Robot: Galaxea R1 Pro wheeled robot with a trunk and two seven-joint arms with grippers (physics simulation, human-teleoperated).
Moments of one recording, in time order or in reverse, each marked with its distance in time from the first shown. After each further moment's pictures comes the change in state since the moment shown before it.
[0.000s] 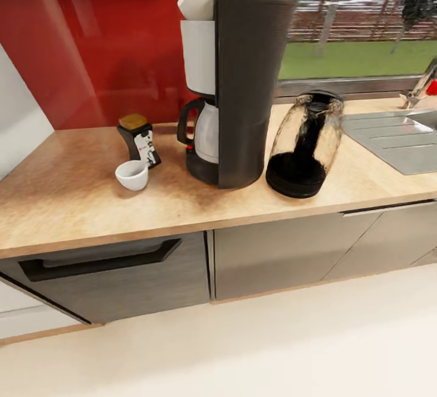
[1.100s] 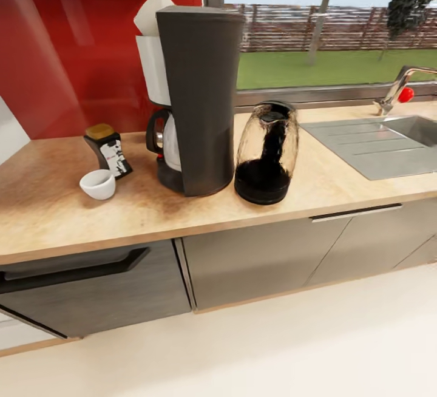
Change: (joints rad) left arm 0.000 0.000 -0.001 0.000 0.000 -0.001 0.000; right arm 0.000 0.000 -0.001 0.000 0.000 0.000 -0.004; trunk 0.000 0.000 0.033
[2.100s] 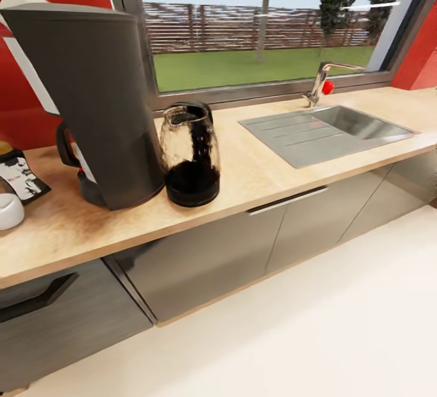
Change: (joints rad) left arm 0.000 -0.001 -0.001 0.001 0.000 -0.001 0.000; right arm -0.004 0.004 -0.021 -0.001 -0.008 -0.001 -0.061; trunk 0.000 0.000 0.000
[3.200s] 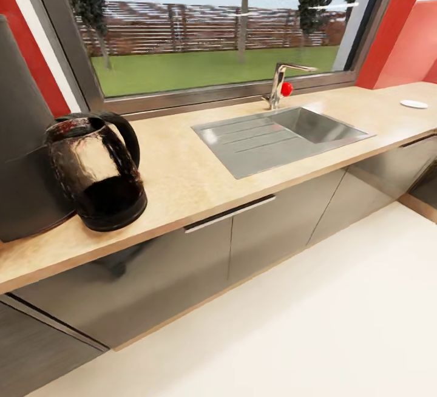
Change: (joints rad) left arm 0.000 -0.016 -0.003 0.002 -0.001 0.000 -0.002; right arm -0.255 0.173 0.070 -0.298 0.147 0.551 -0.309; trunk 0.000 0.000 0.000
